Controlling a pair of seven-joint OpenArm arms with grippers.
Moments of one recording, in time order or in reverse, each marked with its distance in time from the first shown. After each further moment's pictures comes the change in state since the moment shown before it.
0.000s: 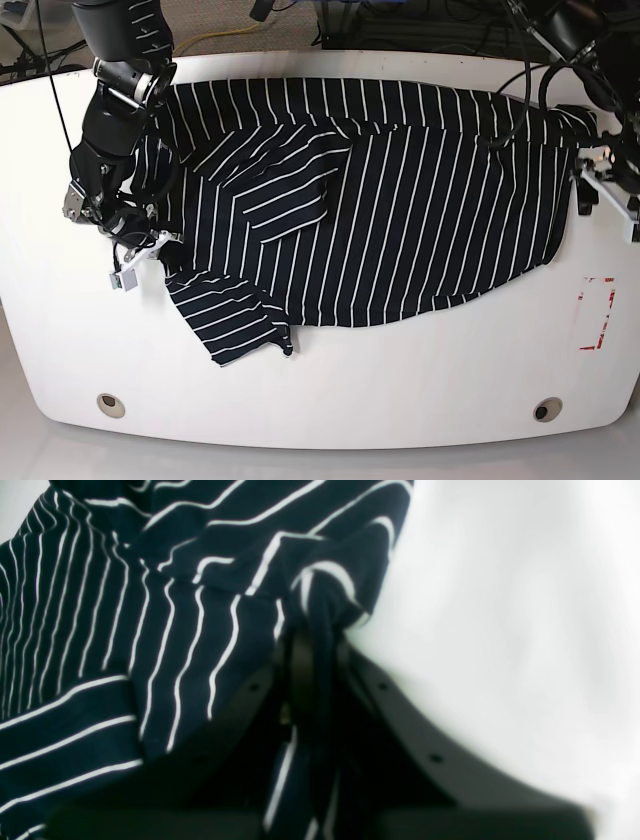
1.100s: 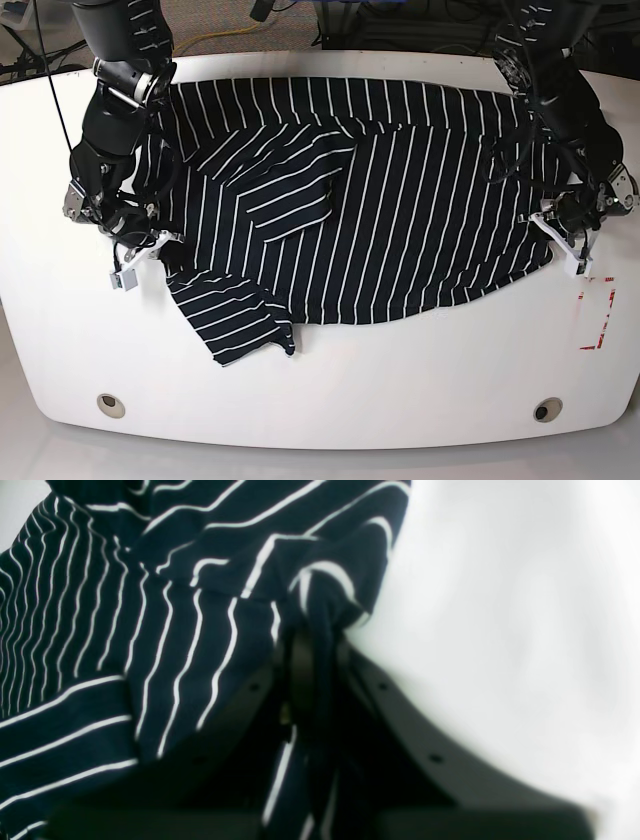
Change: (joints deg) left arm -17.7 0.6 6.3 -40.2 7.1 0.1 -10.2; right arm -0.1 0.0 0.0 0.0 0.3 0.0 0.0
